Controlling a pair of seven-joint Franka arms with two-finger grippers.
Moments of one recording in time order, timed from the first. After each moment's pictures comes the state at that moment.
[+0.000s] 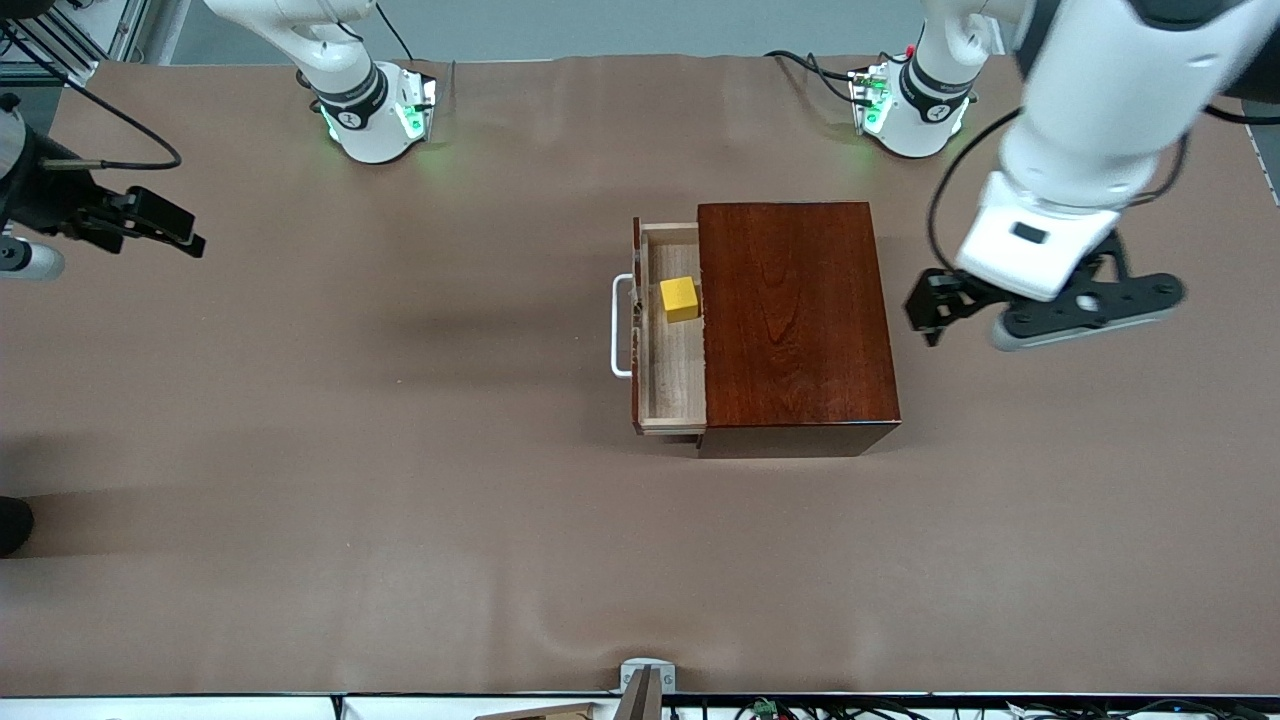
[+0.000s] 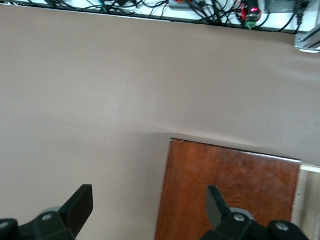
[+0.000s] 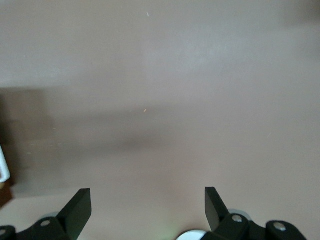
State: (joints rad) left arm -0.34 0.24 -0.02 -1.26 0.18 1.59 -0.52; right arm 0.00 -0.03 0.03 -1.58 0.10 1.44 0.21
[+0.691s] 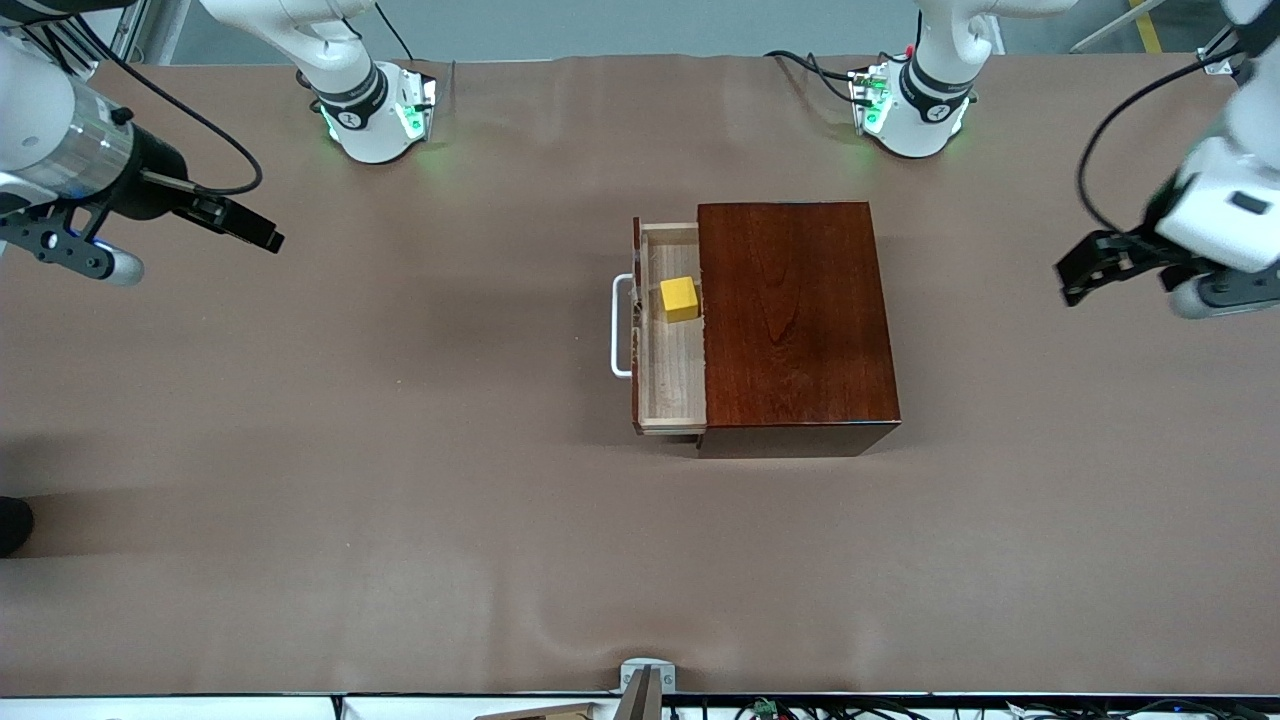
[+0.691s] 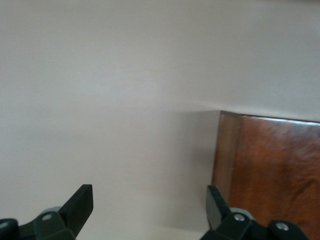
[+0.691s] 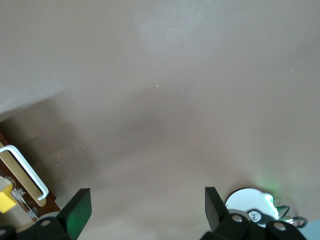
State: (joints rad) left arm -0.10 0.06 -0.02 -1.47 0.11 1.57 -0.21; right arm 0.13 -0.01 0.03 -1.58 0.12 1.41 0.63
